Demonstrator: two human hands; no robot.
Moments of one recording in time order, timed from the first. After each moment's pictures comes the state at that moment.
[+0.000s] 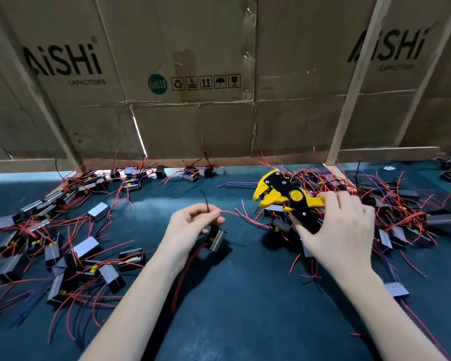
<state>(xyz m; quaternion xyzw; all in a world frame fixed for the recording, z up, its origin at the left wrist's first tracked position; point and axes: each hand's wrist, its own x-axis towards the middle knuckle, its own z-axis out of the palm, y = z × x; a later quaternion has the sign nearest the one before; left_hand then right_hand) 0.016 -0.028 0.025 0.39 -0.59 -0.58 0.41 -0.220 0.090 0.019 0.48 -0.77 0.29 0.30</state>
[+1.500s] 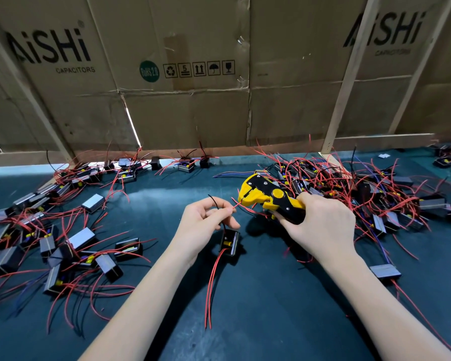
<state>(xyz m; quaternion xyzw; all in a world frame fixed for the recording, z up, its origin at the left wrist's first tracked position) 0.000 -0.011 0.018 0.35 -0.66 -0.54 0.38 -0.206 0.082 0.014 0.52 -0.78 0.24 0.25</state>
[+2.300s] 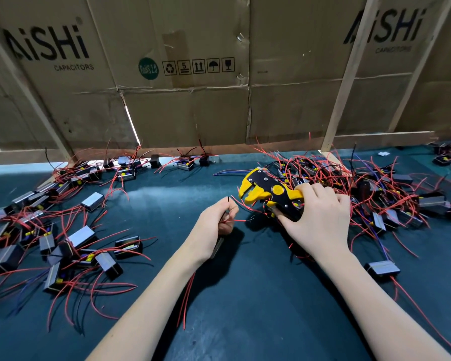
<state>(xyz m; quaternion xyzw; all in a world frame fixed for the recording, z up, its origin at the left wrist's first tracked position) -0.016 -0.004 0.017 0.29 -0.69 -0.57 0.33 -0.213 0.071 -0.002 0.49 -0.77 0.27 0.29</state>
